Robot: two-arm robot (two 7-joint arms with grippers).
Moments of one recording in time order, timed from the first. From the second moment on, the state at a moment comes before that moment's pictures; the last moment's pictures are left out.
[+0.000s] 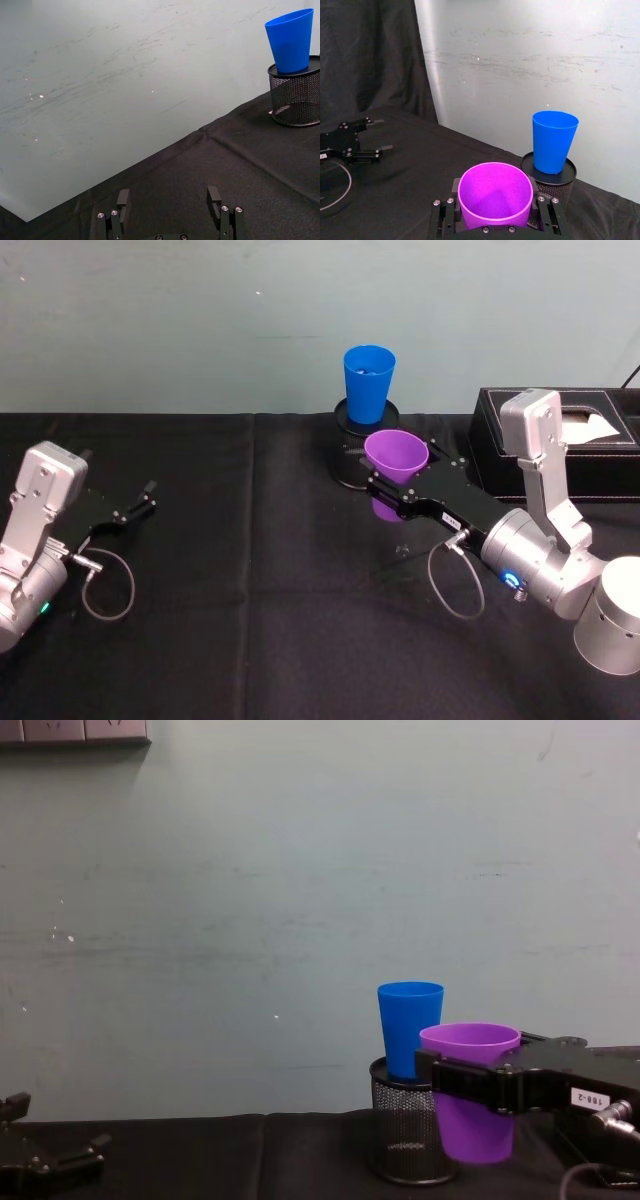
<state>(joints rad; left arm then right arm) -0.20 0.60 0.45 -1.41 -0.25 -0.12 0.03 0.20 0.37 -0.35 -1.57 0.34 0.06 0.34</state>
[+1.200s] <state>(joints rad) -0.20 0.60 0.45 -1.41 -0.25 -0.12 0.03 0.30 0.32 -0.33 -1.44 0.36 0.08 0.35</state>
